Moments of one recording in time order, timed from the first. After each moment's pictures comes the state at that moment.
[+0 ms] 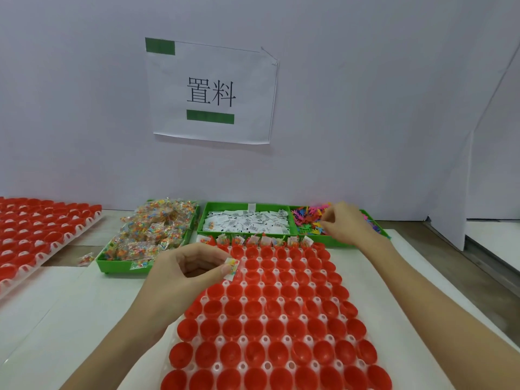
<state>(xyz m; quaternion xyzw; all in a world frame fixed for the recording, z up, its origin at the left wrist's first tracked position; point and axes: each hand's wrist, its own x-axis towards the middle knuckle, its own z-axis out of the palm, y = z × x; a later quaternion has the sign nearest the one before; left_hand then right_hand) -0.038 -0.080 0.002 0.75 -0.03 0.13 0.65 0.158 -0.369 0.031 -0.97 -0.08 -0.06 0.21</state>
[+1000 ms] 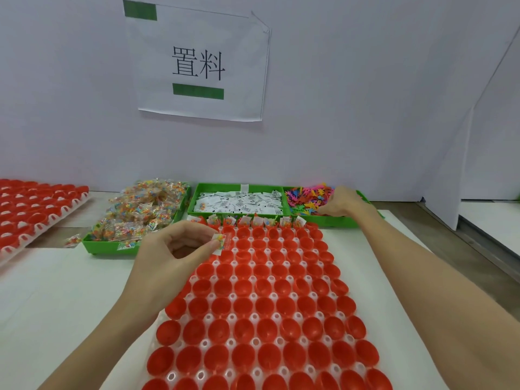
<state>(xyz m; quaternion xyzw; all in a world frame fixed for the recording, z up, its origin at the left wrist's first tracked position) -0.037 -0.091 -0.007 0.75 -0.02 0.21 0.63 0.210 -0.386 0.014 -0.99 0.02 0.03 0.12</state>
